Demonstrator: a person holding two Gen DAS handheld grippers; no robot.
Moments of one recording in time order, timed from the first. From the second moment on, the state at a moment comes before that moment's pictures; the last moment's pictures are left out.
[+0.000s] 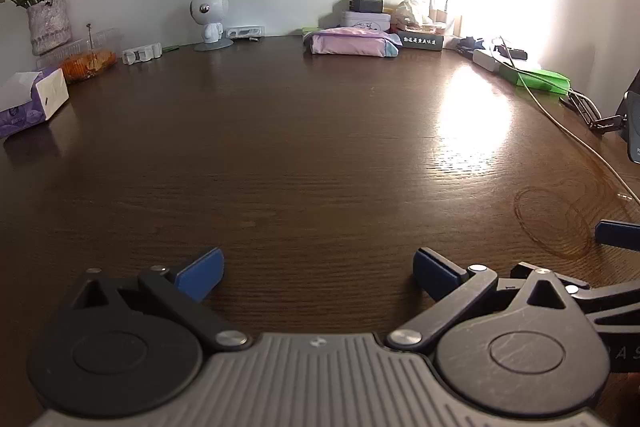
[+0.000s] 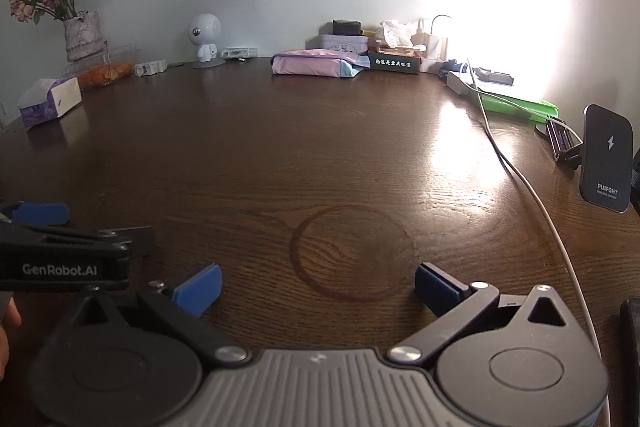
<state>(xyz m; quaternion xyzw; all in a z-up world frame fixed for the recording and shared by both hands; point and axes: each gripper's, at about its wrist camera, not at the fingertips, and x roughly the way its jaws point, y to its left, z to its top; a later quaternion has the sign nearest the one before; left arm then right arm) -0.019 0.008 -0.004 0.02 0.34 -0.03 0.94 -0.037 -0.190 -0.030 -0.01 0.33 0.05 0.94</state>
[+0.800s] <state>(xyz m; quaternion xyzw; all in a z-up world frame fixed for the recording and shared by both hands) 0.008 0.004 -0.005 0.01 0.34 -0.03 0.94 -0.014 -0.181 -0.027 -0.01 0.34 0.05 0.94</state>
